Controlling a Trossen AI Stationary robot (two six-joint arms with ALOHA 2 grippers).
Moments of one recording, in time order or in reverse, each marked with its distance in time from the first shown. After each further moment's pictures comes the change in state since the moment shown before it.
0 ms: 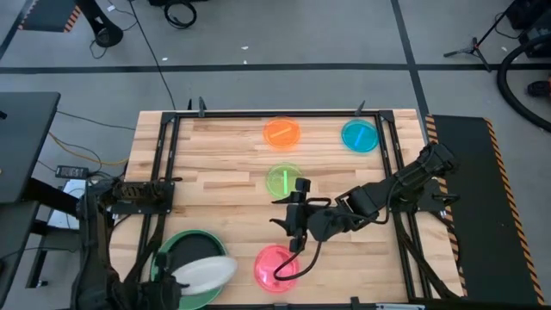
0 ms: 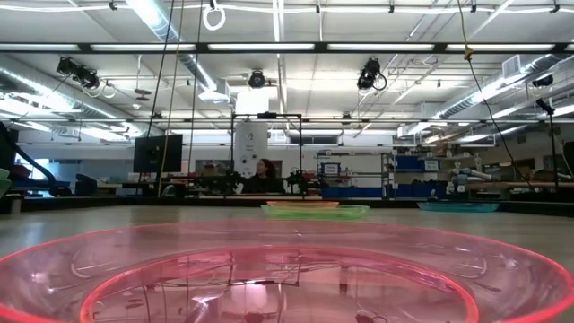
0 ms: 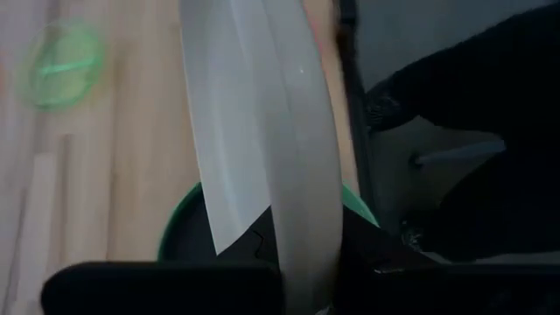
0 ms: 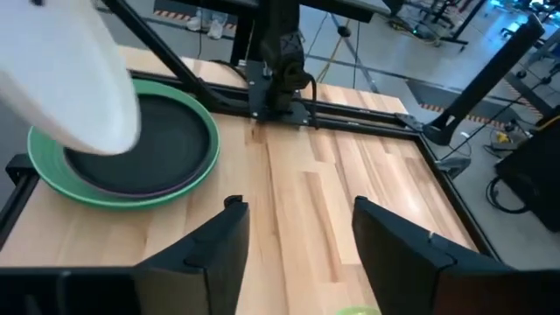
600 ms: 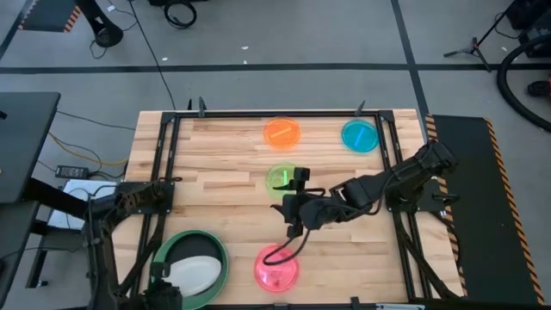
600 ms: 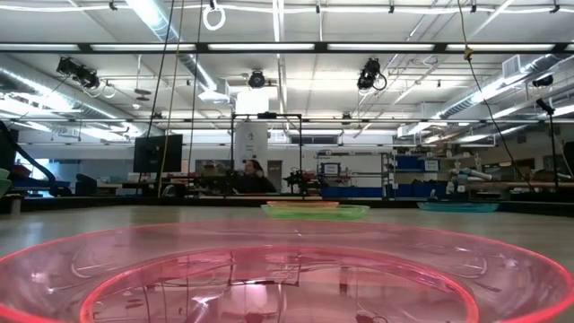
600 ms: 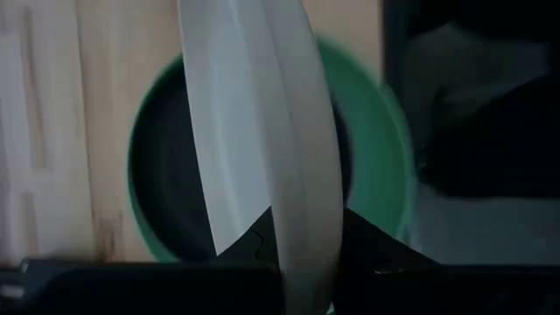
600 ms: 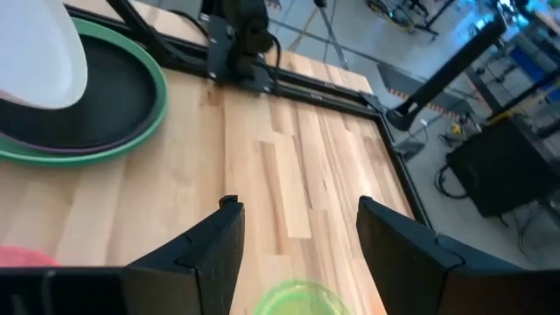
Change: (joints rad) left arm -0.029 0.133 -0.059 -0.083 0.225 -0.161; right arm -0.075 0.000 0.000 -0.092 0.031 -0.078
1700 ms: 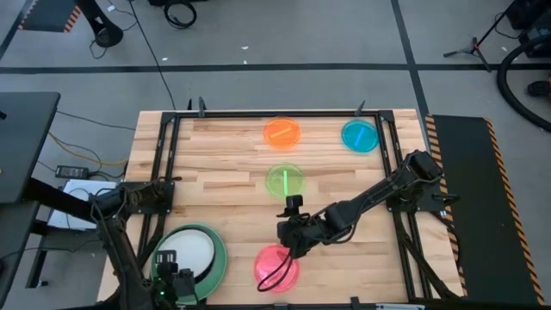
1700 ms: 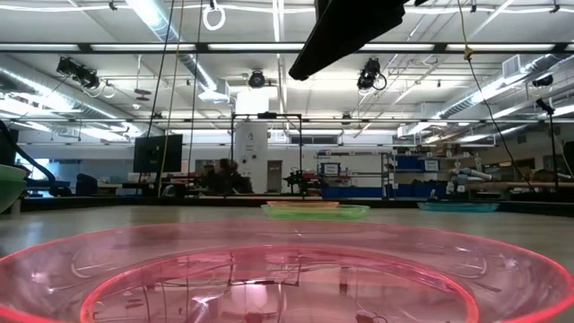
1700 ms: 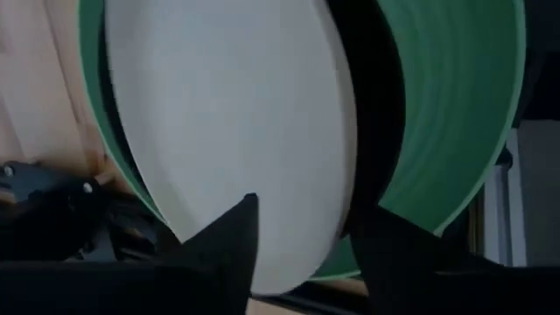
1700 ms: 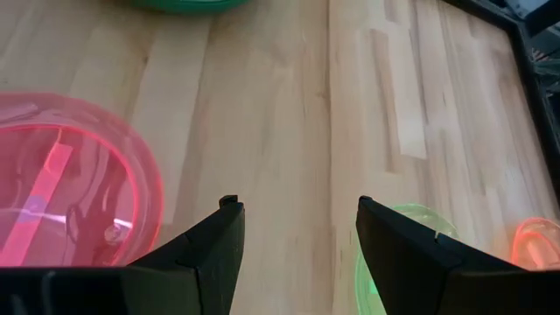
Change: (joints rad) left arm 0.105 -0.031 -0.259 0.075 0.299 0.014; right arm 0.049 0.177 -0.138 0.013 -0.151 0.116
